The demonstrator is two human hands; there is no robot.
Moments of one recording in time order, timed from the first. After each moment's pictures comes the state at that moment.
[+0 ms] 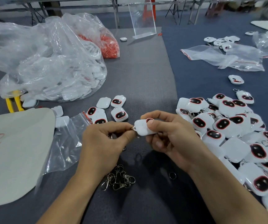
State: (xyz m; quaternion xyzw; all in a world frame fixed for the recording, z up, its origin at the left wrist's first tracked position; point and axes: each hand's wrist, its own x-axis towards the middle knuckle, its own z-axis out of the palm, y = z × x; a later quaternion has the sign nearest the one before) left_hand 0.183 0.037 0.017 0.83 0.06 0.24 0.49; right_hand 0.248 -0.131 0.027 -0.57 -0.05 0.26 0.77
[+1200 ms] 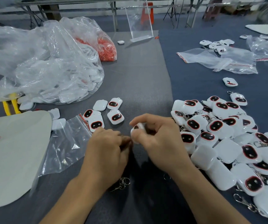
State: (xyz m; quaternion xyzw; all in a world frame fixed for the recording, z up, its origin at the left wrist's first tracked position) left_hand 0.181 0.033 0.015 0.96 -0.05 0.20 0.18; right_hand 0.233 -0.122 0.019 -0.77 -0.19 0.02 0.61
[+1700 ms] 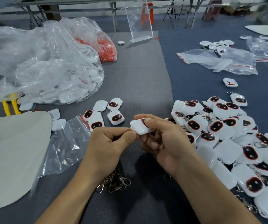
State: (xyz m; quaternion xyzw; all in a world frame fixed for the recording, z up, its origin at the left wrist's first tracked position) left_hand 0.186 0.027 0.021 0.80 0.00 0.15 0.58; right_hand 0.244 -0.123 0.024 -0.50 0.00 0.28 0.82
